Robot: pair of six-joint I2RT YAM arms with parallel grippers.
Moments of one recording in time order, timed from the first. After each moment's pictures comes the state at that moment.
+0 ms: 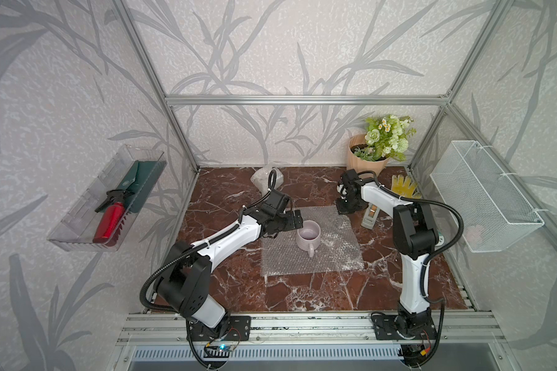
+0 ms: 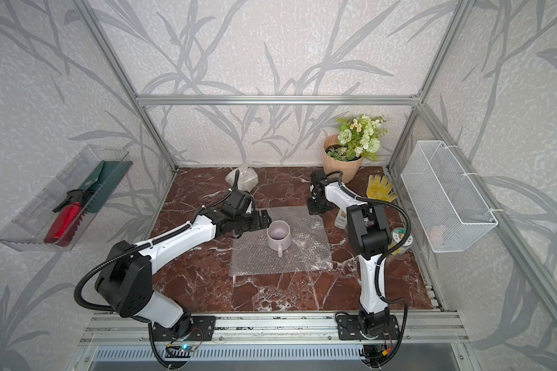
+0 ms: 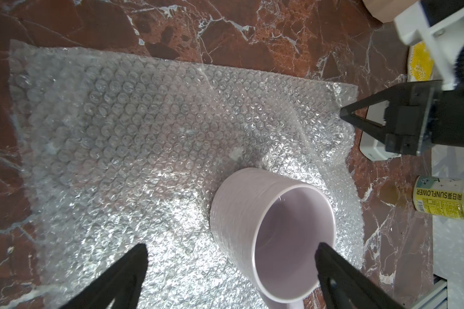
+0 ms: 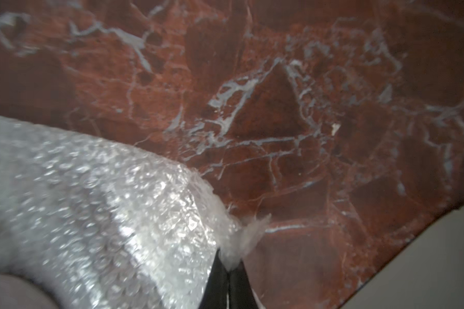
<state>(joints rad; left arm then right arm) -0.57 1.55 1.09 -0.47 0.08 -0.68 0.30 2.06 1.59 -0.78 -0.09 0.14</state>
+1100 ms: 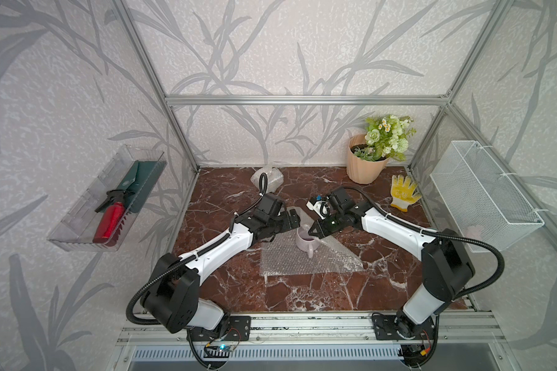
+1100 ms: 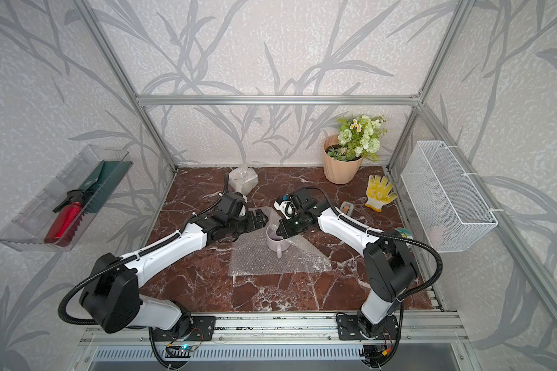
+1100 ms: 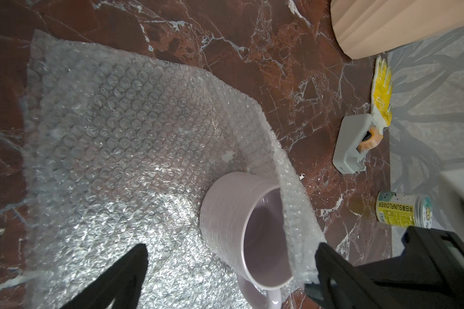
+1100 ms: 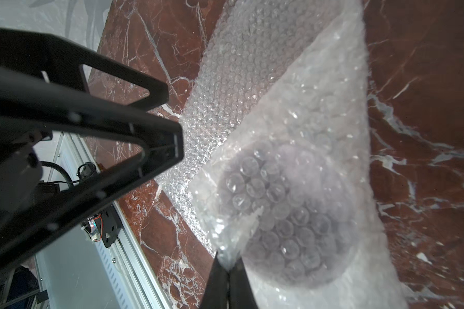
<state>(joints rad) -0.55 1.44 0.98 -0.36 0.10 -0.80 0.60 1.69 1.21 -0.55 -0.53 0.22</state>
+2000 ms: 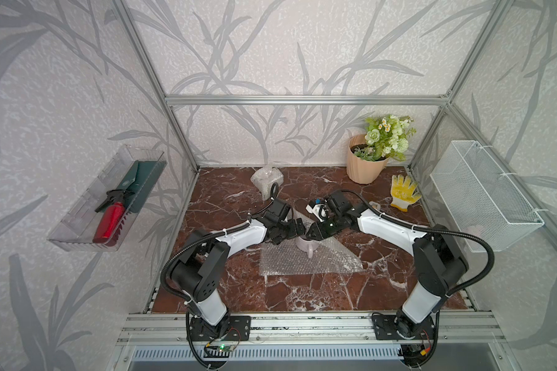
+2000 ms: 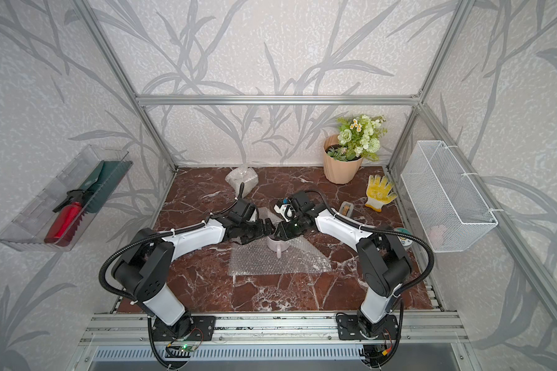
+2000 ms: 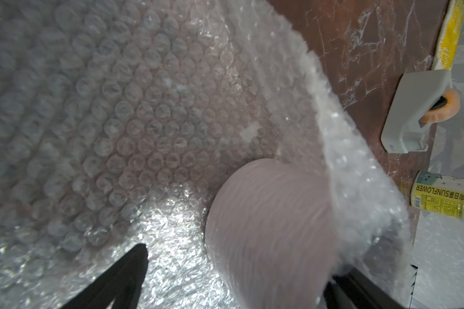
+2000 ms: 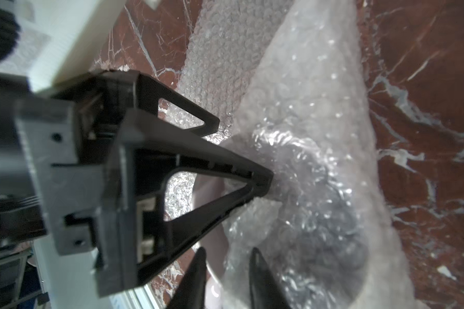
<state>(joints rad) -0.56 1.69 0.98 -0.28 0.21 -0.79 0.60 1.70 1.18 -0.51 -0.53 0.25</state>
